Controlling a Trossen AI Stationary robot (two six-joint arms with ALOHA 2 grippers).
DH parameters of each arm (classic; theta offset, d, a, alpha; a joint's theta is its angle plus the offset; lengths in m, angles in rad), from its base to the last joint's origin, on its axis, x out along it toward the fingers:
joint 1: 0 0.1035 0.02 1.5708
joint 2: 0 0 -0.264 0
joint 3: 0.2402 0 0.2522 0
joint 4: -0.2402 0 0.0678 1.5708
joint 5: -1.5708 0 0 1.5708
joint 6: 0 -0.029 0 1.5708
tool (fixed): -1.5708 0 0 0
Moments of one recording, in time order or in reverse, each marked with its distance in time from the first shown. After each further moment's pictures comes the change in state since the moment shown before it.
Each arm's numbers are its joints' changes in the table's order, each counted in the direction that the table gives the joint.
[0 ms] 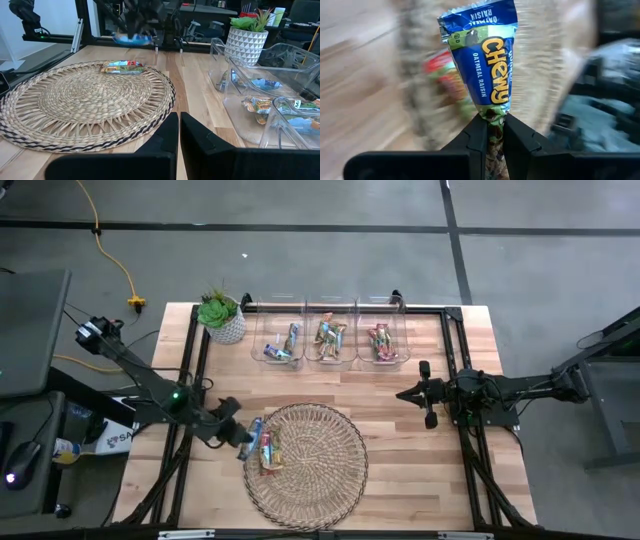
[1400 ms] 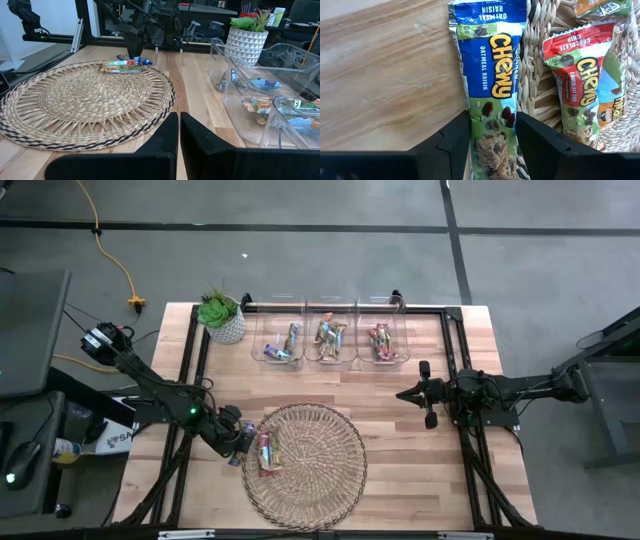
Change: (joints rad) left arm 0.000 -0.303 0.000 -0.044 0.132 0.212; right arm 0.000 0.000 0.000 0.000 0.000 0.000
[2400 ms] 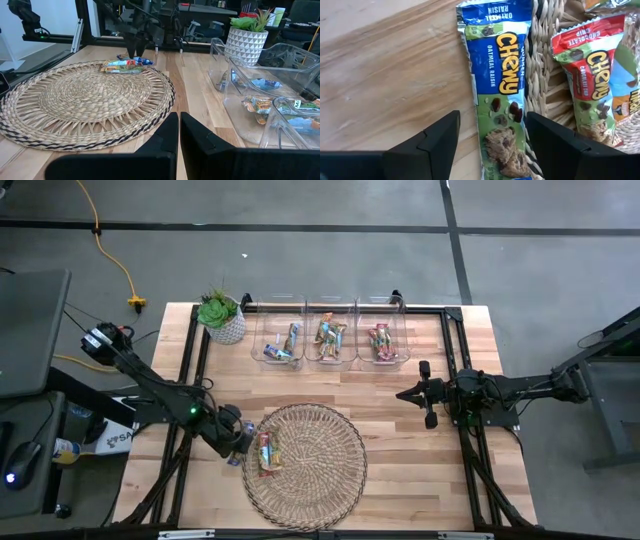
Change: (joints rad) left arm 0.000 0.003 0.035 -0.105 0.025 -0.051; right arm 0.000 0.000 0.000 0.000 0.000 0.000
